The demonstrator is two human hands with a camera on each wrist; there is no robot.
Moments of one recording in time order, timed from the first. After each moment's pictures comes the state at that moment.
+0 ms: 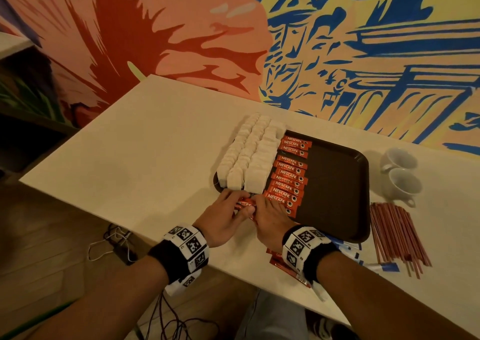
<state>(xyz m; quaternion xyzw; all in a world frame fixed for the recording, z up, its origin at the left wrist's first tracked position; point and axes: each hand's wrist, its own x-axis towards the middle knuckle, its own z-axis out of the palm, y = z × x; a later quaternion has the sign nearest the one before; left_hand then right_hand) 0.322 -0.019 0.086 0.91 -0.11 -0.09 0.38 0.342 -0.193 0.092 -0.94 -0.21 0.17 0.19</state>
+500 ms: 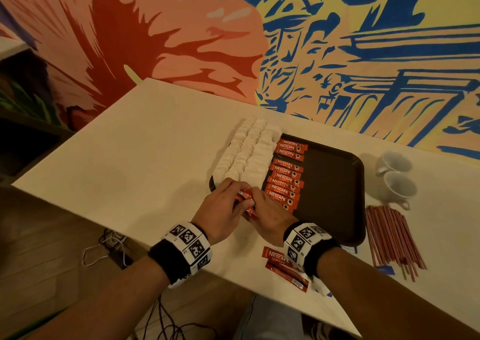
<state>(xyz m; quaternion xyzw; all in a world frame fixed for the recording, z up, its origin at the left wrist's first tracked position) 0.331 -0.031 0.117 0.93 -0.11 0.05 0.36 0.356 -0.198 0.109 -0.92 -0.24 0.16 0.27</state>
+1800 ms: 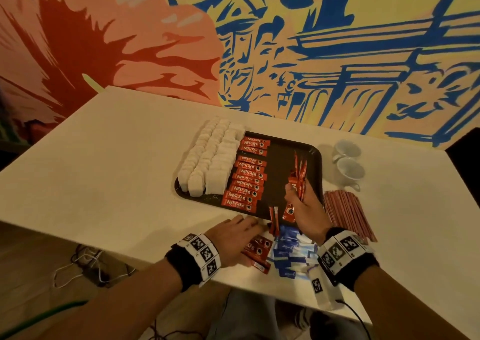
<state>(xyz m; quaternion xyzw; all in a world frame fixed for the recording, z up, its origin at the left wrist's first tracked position) 0.312 -0.122 0.081 0.91 -0.36 -0.19 0.07 0.329 -0.332 0.136 -0.79 0.07 0.10 0.60</state>
